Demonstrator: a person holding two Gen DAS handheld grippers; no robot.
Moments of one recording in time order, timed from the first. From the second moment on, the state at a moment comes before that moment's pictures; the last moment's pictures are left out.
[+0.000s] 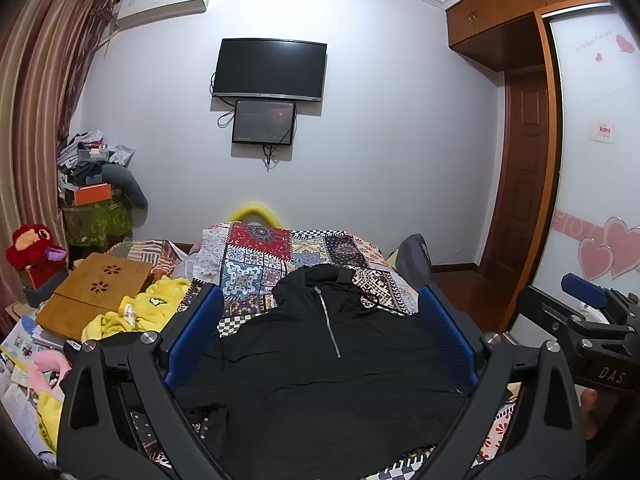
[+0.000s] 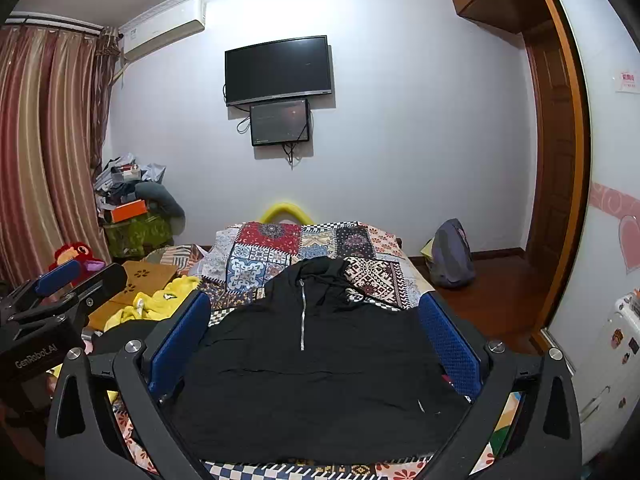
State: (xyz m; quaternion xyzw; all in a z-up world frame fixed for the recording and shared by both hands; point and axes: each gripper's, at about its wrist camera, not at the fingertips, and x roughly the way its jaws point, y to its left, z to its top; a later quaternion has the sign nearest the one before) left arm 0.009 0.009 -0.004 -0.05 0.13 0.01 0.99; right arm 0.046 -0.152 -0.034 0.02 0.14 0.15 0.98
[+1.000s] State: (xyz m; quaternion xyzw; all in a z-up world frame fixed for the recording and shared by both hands) left arm 0.006 0.002 -0.003 -0.05 0.12 0.02 0.99; right arm 0.047 -0.155 -0.035 0.02 0.14 0.15 0.98
